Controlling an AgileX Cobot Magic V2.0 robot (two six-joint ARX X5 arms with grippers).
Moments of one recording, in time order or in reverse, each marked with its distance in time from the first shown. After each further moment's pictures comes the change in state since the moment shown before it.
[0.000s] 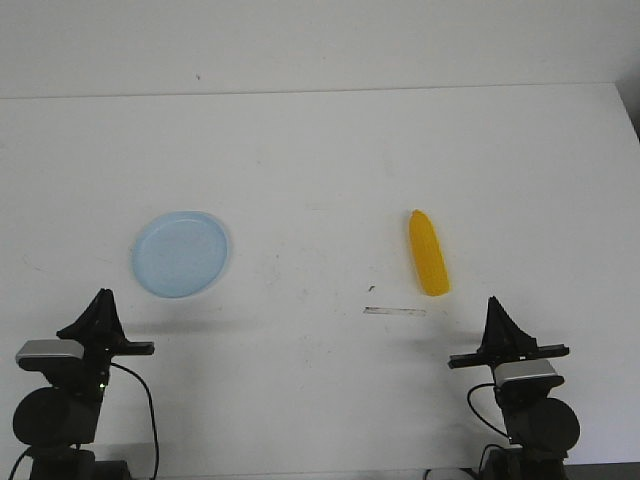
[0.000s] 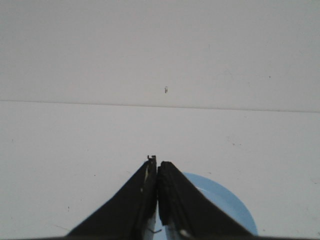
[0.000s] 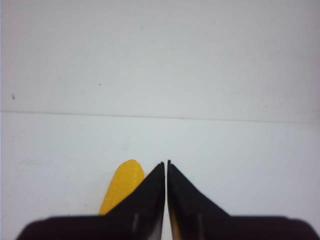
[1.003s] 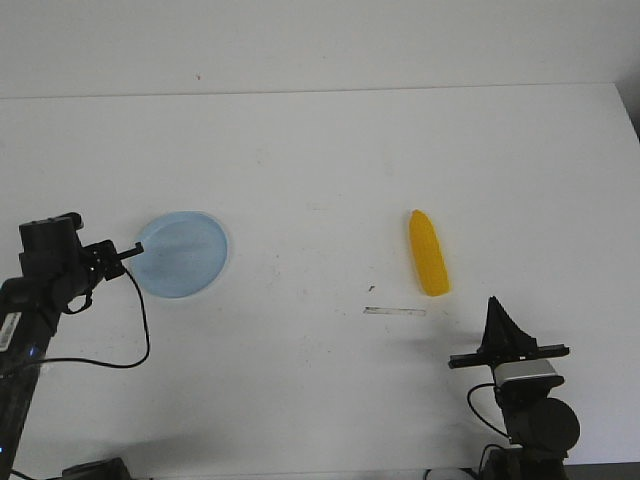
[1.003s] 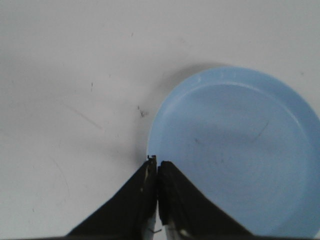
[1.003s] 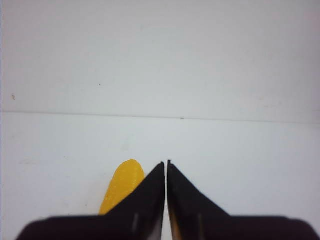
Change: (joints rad) left arm 0.156 1.033 0.761 -0.643 0.075 -0.146; right arm 0.000 0.000 0.000 0.000 0.000 0.000
